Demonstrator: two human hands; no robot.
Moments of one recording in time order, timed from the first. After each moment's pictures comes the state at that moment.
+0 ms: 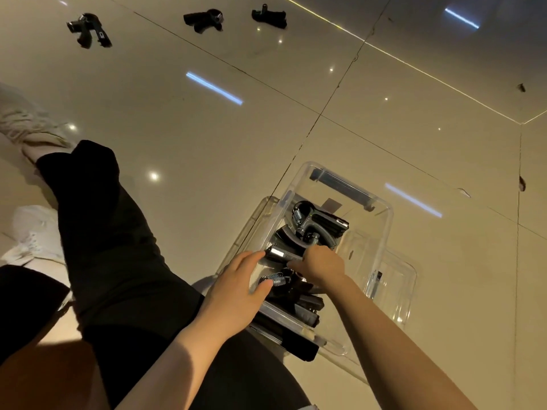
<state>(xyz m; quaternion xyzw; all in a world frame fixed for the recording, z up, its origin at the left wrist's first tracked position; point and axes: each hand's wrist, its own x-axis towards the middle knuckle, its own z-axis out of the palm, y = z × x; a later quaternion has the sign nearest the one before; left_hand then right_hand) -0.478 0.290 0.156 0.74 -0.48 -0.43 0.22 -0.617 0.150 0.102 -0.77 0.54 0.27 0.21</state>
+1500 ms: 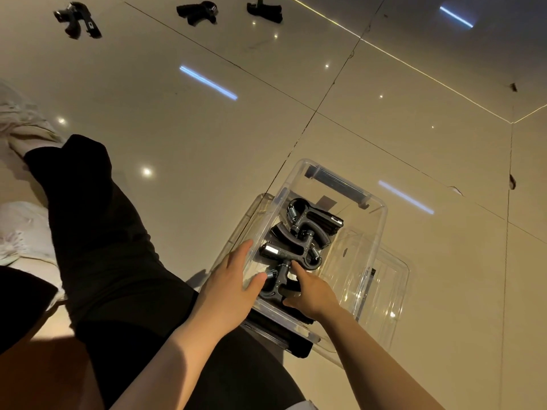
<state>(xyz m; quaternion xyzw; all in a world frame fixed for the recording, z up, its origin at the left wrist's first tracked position) -0.479 0.288 0.158 0.75 -0.46 -0.42 0.23 -0.665 0.194 0.050 -0.79 0.49 0.21 0.30</state>
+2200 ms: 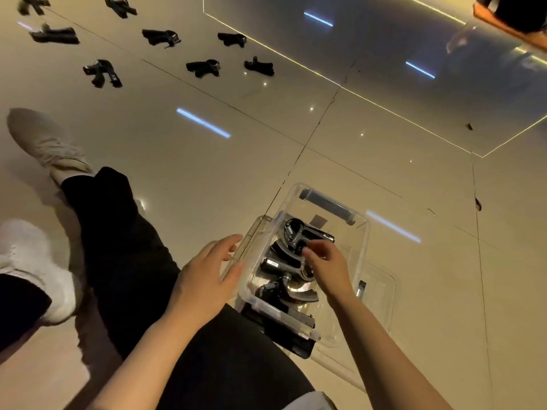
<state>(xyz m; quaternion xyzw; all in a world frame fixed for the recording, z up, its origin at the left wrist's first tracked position) -0.435 0.321 0.208 0.74 -0.51 -0.28 0.34 -0.627 0.198 0.179 -0.60 0.61 -0.21 0.47</state>
